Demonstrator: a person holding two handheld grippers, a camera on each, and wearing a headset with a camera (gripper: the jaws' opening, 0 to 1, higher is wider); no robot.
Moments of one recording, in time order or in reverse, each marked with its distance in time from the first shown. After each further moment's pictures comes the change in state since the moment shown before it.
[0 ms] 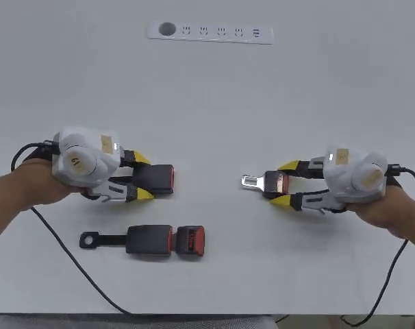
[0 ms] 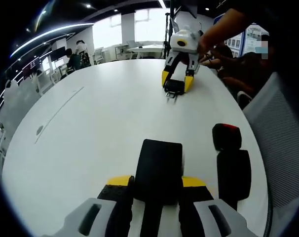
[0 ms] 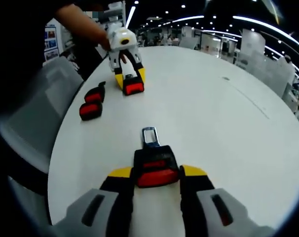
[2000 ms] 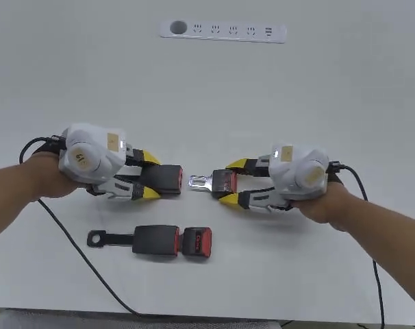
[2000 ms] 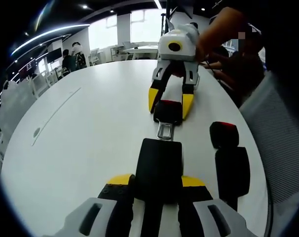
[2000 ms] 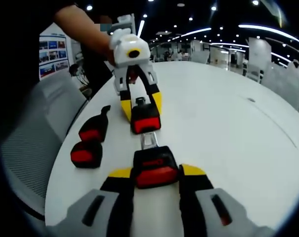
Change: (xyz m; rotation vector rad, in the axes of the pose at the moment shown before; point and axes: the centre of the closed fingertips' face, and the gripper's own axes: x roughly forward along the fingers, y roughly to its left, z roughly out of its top) left arm 0.008 -0.007 -0.011 0.025 0.009 -0.033; right arm 0.091 0.030 0.076 -0.009 -0.152 0.109
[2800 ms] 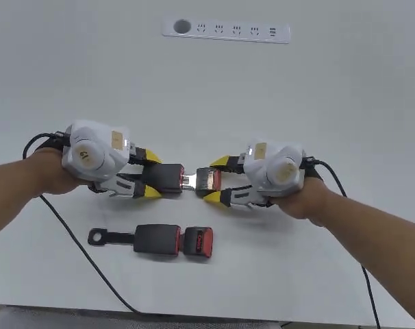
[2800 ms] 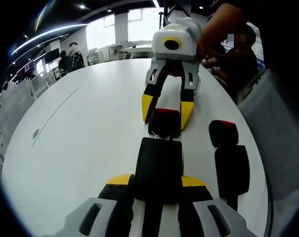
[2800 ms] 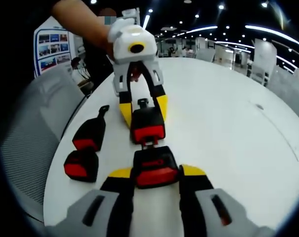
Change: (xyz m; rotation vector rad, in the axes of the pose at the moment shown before) left arm 0.002 0.001 0.001 0.016 0.018 -0.010; right arm 0.018 0.000 0.015 -0.040 0.053 0.012
